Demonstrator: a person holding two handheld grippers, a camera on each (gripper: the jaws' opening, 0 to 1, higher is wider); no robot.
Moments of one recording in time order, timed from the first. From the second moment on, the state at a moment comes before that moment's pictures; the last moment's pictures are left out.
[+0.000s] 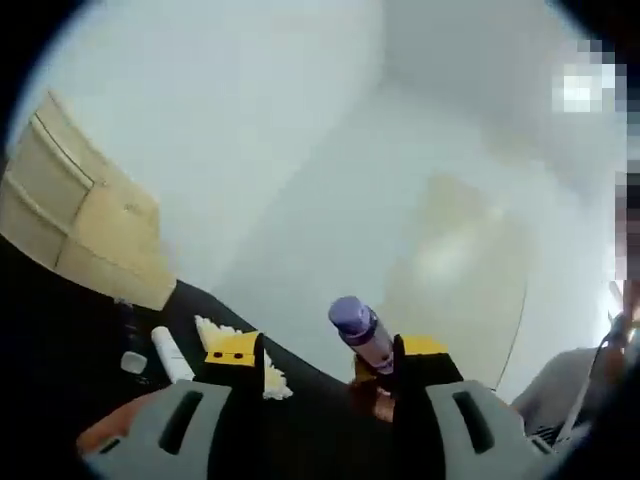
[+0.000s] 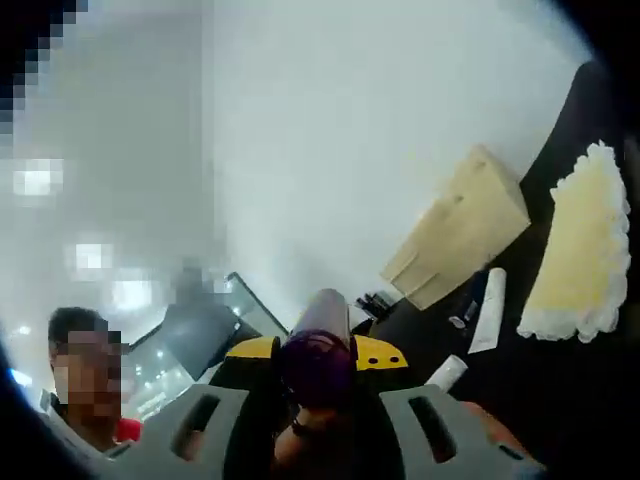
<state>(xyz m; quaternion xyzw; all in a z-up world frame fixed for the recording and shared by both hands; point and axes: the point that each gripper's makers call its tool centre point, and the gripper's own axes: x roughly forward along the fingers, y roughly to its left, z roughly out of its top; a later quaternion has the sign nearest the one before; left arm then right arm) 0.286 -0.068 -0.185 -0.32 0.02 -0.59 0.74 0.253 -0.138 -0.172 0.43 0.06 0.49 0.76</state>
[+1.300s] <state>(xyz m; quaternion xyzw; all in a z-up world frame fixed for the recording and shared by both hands) 0.294 -0.046 -0.159 -0.42 0.00 -0.59 0.69 0.266 -0.039 -0.176 0.40 0.02 0.53 0.75</state>
